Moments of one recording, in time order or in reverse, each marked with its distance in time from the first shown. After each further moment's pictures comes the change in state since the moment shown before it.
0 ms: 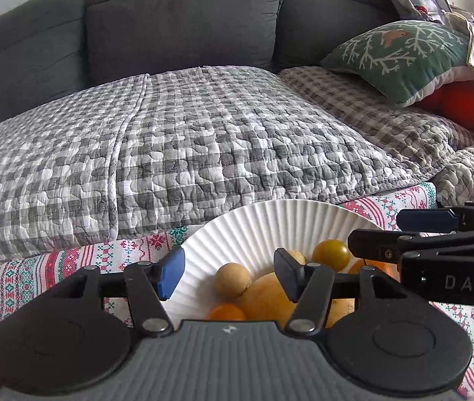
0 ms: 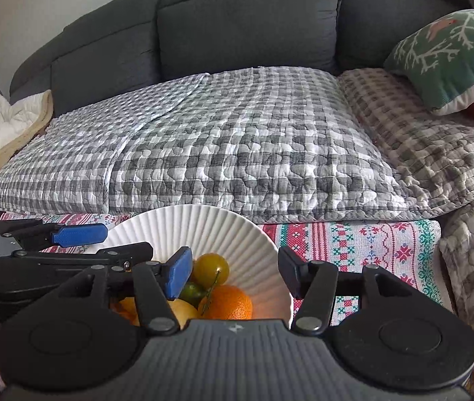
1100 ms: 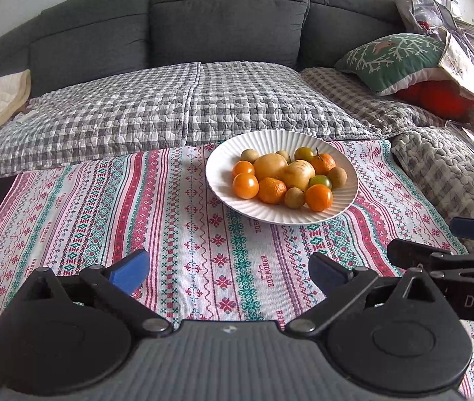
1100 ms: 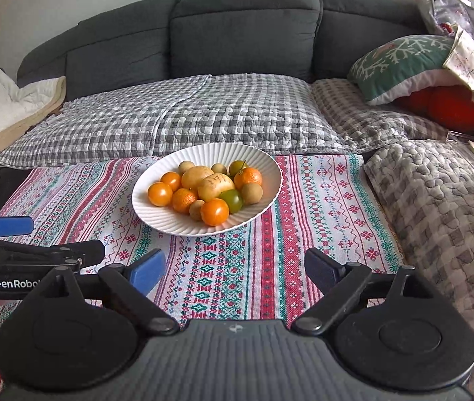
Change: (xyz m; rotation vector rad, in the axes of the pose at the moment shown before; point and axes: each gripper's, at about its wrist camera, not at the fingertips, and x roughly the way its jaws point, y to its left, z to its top) left arm -0.170 -0.014 -0.129 -0.125 0.016 0.094; right arm -0.151 0.053 -0.105 -0.060 -0.028 -0.113
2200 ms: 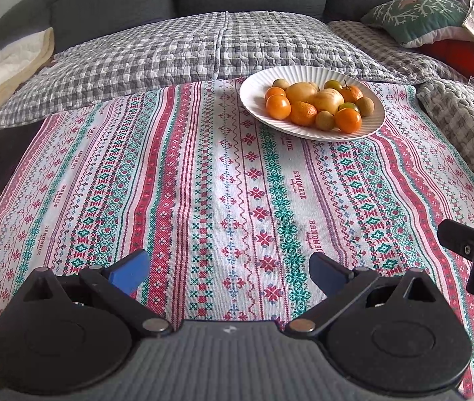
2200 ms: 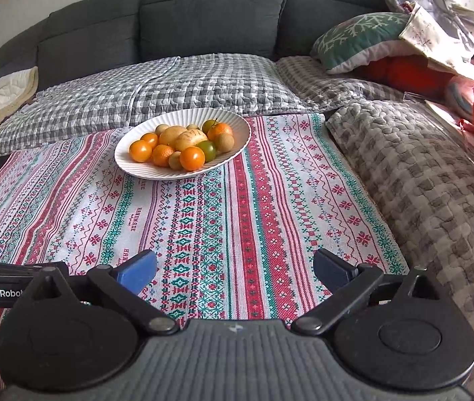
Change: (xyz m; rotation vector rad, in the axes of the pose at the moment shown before) left arm -0.011 0.006 -0.037 -0.022 0.168 0.099; right arm -0.022 0.007 -0.044 0.058 0.048 -0.116
